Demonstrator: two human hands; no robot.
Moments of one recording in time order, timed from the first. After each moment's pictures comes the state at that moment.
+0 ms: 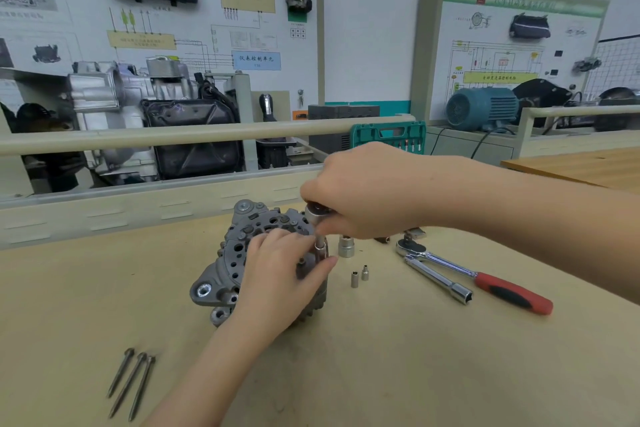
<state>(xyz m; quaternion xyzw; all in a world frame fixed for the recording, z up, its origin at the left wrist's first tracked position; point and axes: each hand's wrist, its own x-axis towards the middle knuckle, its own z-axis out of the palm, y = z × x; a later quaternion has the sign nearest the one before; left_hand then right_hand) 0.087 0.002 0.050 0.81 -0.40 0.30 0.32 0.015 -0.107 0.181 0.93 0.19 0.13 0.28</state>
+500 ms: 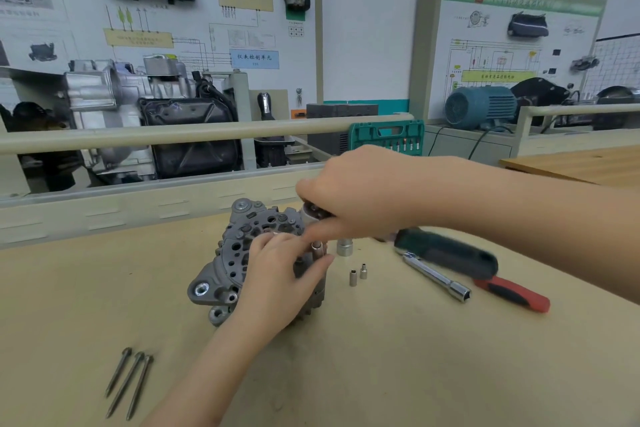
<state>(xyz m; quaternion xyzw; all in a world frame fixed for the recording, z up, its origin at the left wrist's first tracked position) 0.087 -0.001 0.047 0.79 -0.41 0.26 0.37 0.019 -0.108 0.177 0.92 0.19 0.14 0.30</state>
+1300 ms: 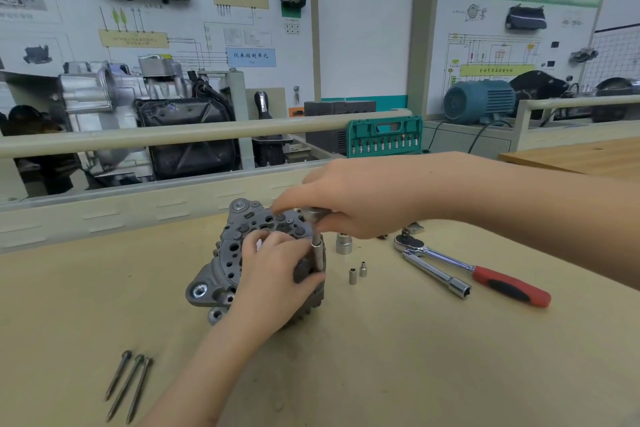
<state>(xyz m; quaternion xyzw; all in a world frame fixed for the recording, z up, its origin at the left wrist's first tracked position) 0.098 0.001 0.041 0.83 -0.41 0.28 0.26 0.019 -0.116 0.178 0.96 0.25 0.05 0.14</state>
